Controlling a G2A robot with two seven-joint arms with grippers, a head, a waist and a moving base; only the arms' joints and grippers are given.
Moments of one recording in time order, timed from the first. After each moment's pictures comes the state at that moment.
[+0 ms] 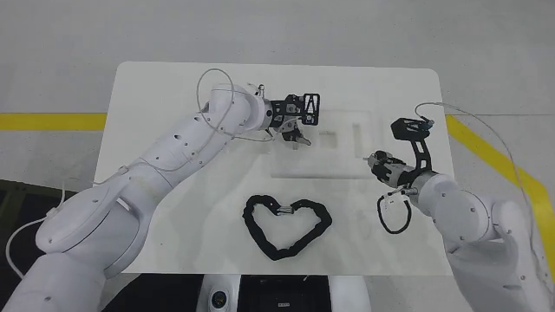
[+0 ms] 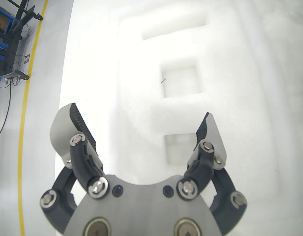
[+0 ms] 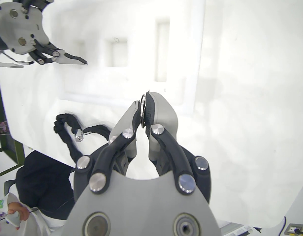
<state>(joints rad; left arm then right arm) 0.36 -1.30 -0.44 -0.95 1.51 -0.76 0.16 -1.43 -1.06 1.49 -2.18 -0.73 0.36 1.11</state>
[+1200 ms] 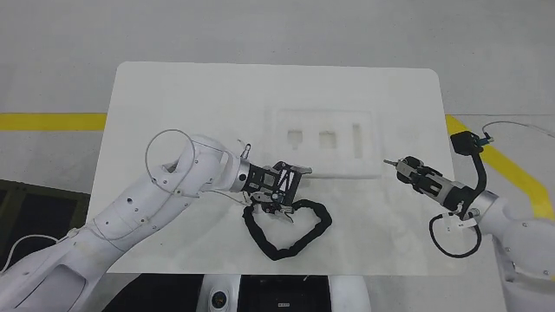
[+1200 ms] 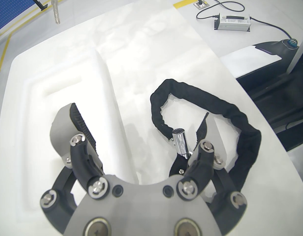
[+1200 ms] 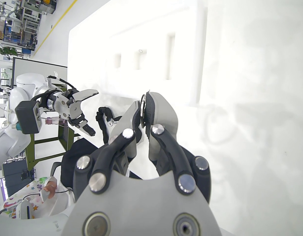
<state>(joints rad) 0.74 -0.97 -0.62 -1.59 1.54 -1.01 0.21 -1.68 -1.05 1.84 -2.15 -0.27 0.04 0.96</state>
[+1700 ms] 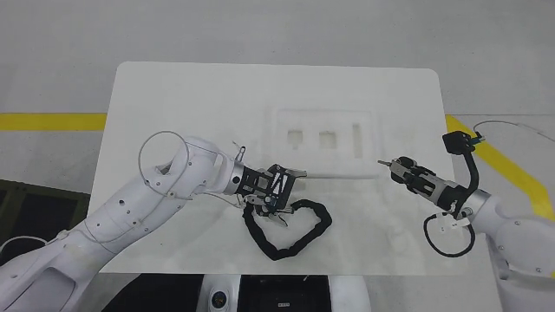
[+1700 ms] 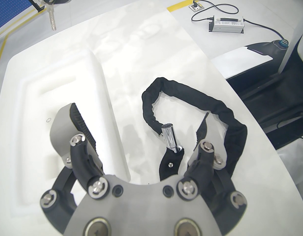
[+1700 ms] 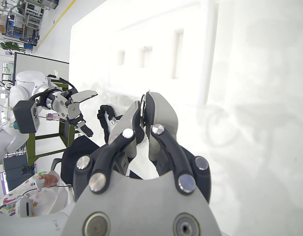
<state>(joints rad) 0.74 -0.93 -0.60 -1.60 1.53 -1.01 0.22 -1.67 -1.04 1.81 -2.14 -0.27 0.03 0.96</state>
